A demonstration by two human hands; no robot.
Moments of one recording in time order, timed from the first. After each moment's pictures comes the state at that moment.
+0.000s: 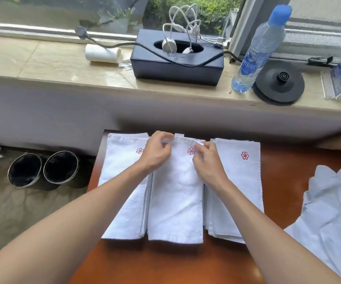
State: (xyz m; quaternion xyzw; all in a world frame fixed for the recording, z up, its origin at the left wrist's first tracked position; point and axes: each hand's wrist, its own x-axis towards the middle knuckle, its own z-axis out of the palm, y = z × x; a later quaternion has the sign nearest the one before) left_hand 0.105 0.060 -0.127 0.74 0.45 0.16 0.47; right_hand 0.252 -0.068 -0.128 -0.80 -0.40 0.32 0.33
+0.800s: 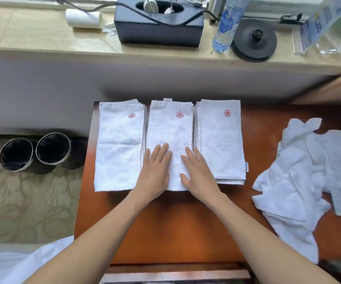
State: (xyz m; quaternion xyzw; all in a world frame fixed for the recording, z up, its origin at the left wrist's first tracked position) left_hand 0.021 -0.094 -0.163 0.92 0.31 0.01 0.23; right_hand 0.175 -0.203 -0.147 -0.79 -0.55 0.26 0.13
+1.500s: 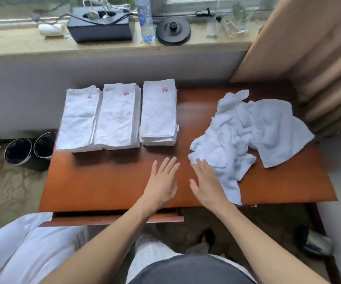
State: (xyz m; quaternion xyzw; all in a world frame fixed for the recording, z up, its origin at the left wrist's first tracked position) left_hand 0.081 -0.384 -0.119 0.93 0.29 -0.09 0.18; right_hand 0.237 -0.500 -0.124 -0.82 -0.48 0.27 0.15
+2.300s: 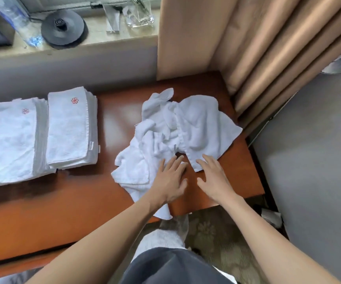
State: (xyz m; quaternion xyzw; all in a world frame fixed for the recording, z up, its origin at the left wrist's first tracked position) left_hand 0.367 -0.527 -0.142 0.95 0.18 -0.09 0.24; right_hand 0.504 -0.669 -0.131 -0.87 -0.37 0.30 0.14
